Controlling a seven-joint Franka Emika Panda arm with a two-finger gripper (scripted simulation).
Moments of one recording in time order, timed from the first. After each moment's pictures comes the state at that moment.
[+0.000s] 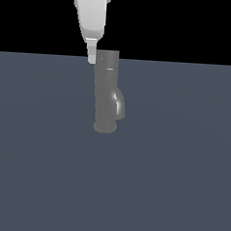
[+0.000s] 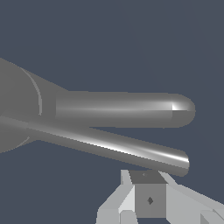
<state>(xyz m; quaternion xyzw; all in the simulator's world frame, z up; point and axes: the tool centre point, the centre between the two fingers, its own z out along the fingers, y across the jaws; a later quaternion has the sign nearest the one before) -0.075 0.065 0.285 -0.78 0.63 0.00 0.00</state>
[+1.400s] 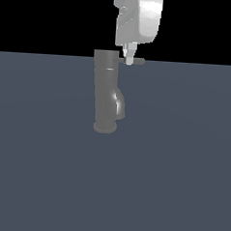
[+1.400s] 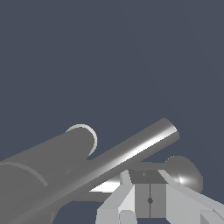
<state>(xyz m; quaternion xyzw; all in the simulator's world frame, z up) -0.043 -0.024 0.285 -0.79 0.62 0.00 0.00</state>
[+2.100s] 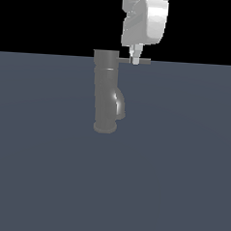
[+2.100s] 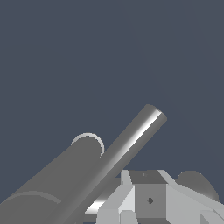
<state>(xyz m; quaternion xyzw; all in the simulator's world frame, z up) -0.016 -0.044 0.285 -0.78 0.62 0.00 0.00</state>
